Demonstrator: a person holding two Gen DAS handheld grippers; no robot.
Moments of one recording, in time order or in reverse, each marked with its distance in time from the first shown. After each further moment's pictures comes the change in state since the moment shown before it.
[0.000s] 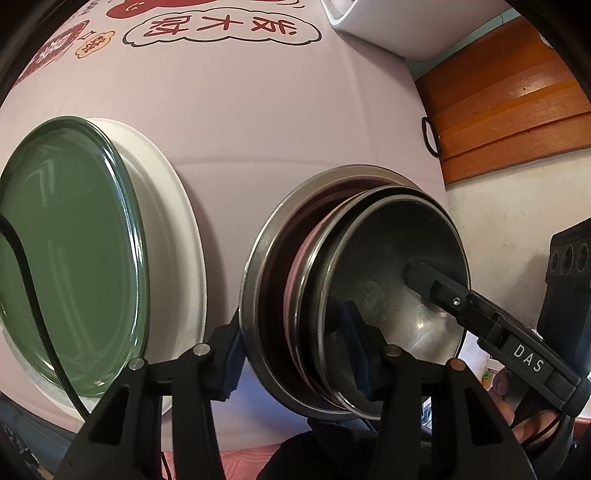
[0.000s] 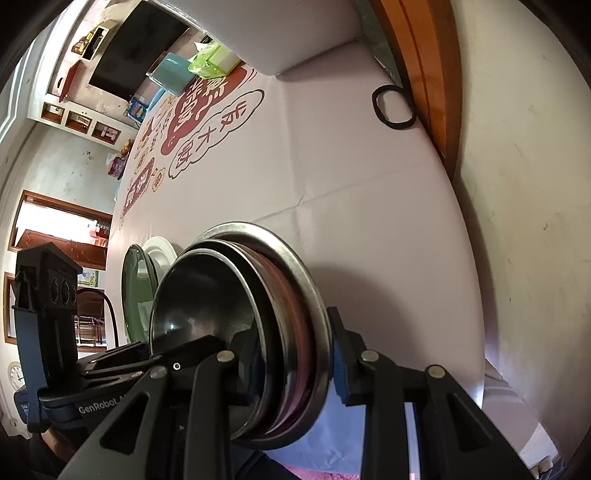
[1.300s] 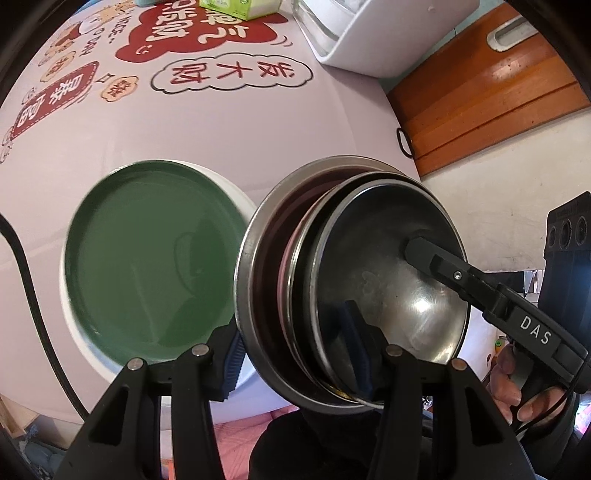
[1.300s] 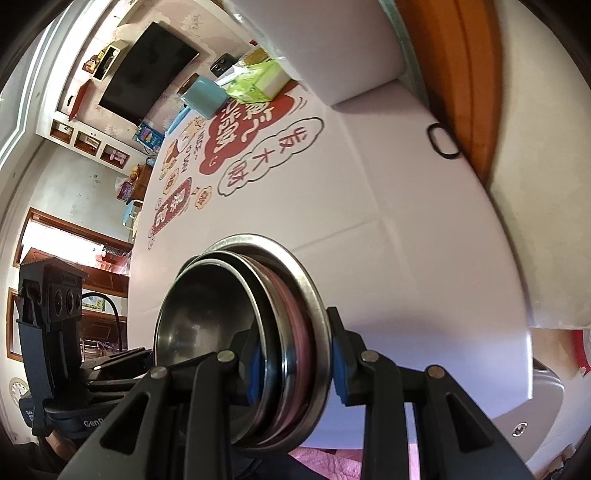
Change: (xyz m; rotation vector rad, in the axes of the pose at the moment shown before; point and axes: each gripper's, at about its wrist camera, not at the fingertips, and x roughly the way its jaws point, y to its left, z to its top) left arm -0.089 0.041 -0.013 0.148 -0.020 -0.008; right arm -0.023 0.094 -0.018 0.031 -0.127 0.021
